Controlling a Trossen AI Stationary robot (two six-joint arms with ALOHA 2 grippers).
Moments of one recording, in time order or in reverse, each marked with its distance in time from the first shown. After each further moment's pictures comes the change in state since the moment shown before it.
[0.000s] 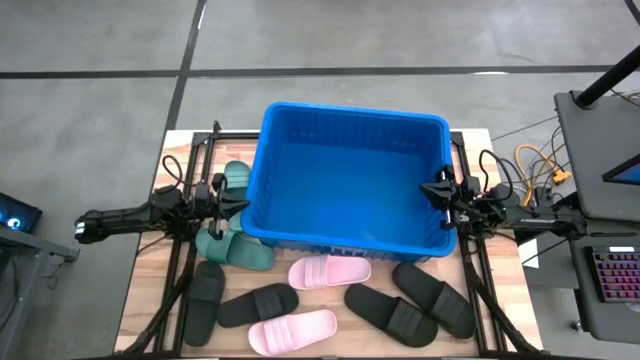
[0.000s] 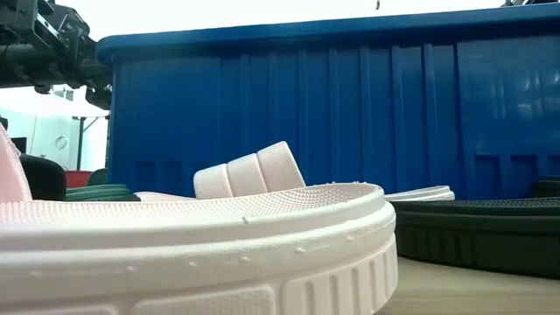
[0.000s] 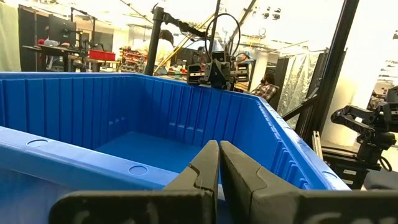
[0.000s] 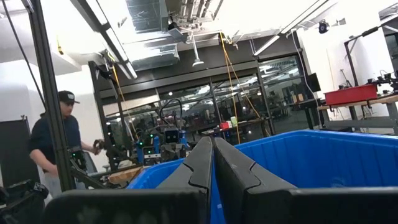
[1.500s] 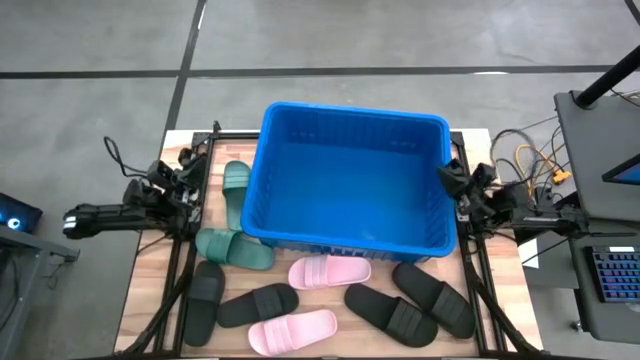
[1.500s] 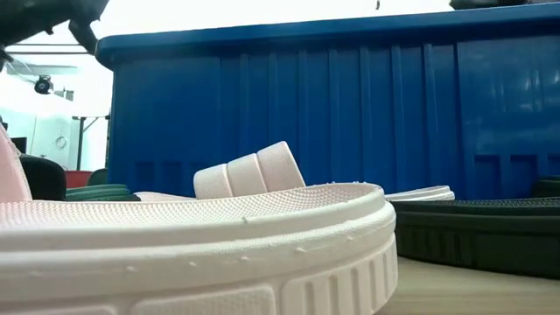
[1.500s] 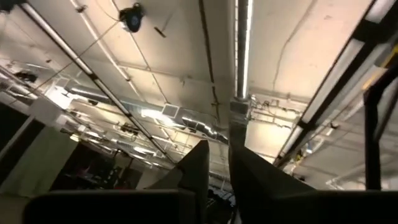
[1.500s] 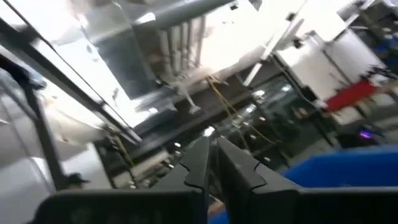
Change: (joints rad) left arm 0.000 0.222 0.093 0.794 -0.280 -0.016; right arm 0.000 0.042 0.080 0.160 0.137 0.243
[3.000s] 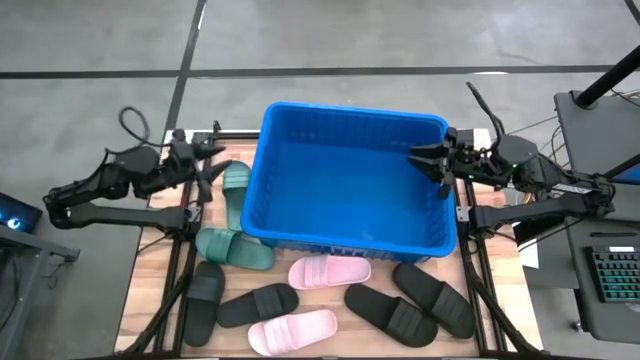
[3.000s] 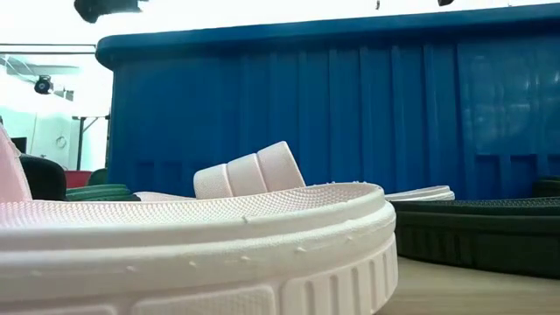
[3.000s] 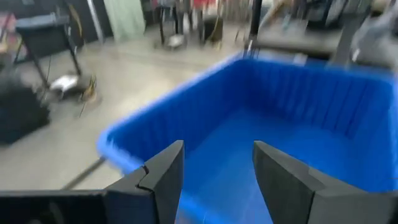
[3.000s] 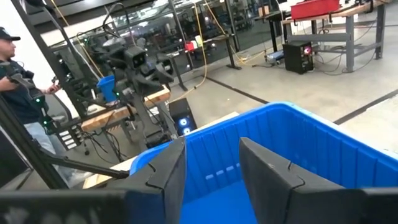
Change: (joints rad) left arm 0.000 0.308 0.771 -1.510 -0.161 0.134; right arm 0.000 0.654 0.905 -0.895 -0.048 -0.109
